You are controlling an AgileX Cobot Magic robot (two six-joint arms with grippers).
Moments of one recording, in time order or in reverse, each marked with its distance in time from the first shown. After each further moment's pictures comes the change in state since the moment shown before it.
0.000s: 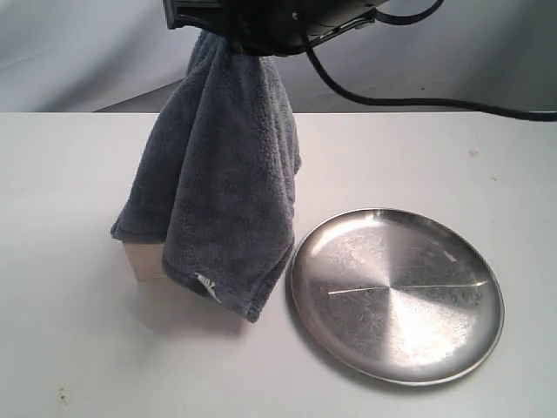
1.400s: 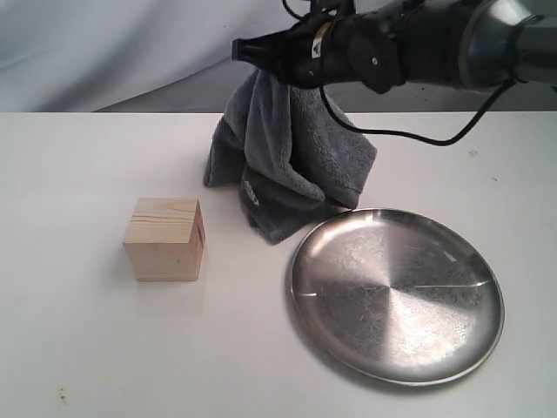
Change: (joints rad) left arm 0.000 0.000 0.000 0.000 0.000 0.000; right arm -0.210 0.330 0.000 0.000 -0.452 0.058
